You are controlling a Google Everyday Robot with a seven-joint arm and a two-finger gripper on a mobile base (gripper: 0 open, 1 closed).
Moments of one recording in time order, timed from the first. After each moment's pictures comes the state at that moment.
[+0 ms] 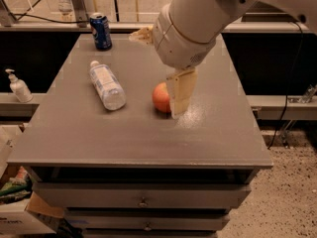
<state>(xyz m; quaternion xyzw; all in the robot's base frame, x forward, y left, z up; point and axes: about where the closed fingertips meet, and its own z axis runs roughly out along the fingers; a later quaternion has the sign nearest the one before) 0.496 0.002 0.958 -0.85 0.45 -0.05 0.26</state>
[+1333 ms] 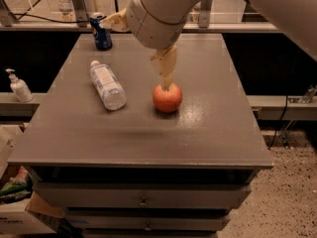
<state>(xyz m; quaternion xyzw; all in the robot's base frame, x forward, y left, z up) 0.542 0.040 0.976 -0.91 0.30 -0.13 0.25</state>
